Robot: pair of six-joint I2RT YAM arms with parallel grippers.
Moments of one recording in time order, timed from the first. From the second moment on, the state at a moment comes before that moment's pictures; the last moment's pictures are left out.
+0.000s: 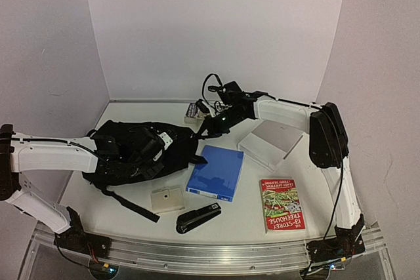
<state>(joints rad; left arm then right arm) -0.99 1.37 0.86 -0.41 -0.60 0.05 0.68 2.31 2.00 -0.58 -0.54 0.18</state>
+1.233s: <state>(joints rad) -1.01 1.32 0.87 -0.45 -0.42 0.22 0.86 2.24 1.87 -0.45 -0.69 0.34</state>
